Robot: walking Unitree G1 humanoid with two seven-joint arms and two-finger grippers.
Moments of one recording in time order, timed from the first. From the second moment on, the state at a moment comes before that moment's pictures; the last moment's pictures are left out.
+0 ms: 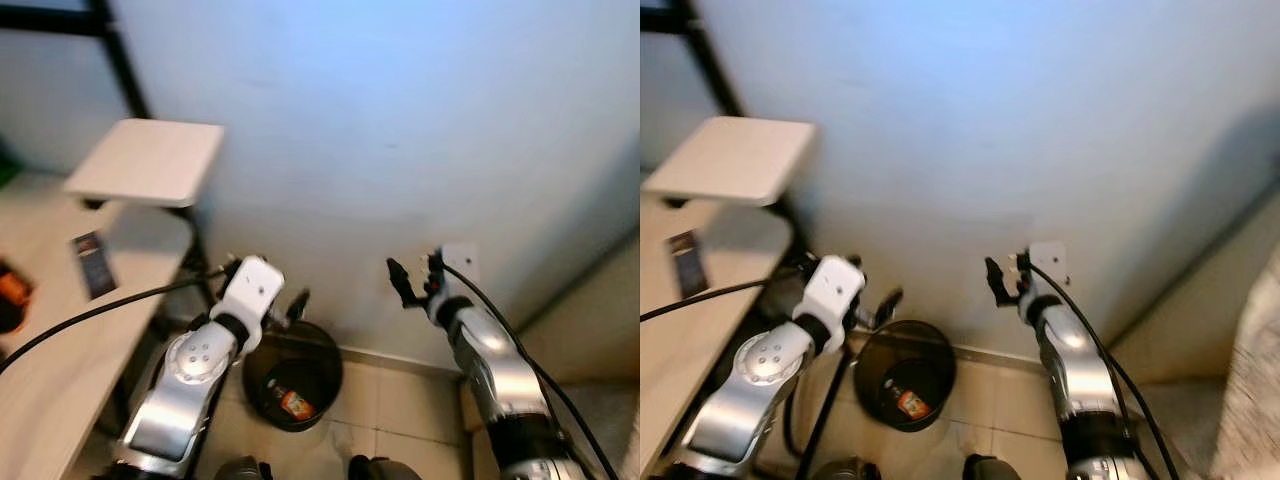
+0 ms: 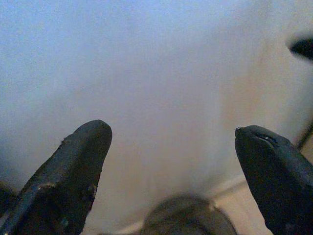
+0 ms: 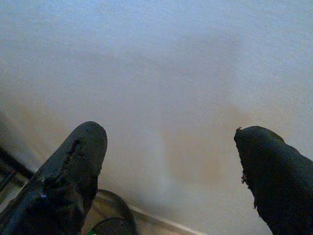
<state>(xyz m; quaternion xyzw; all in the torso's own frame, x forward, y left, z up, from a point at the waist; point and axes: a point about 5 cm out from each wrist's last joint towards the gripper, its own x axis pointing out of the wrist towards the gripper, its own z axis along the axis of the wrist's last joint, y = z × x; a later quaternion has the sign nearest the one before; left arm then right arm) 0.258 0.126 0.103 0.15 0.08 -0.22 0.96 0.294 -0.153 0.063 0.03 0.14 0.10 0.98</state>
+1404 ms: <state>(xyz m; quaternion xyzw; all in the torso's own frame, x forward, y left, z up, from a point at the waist) 0.254 0.180 0.102 0.12 0.10 -0.06 0.99 0.274 -0.144 0.064 0.04 0.16 0.11 0.98</state>
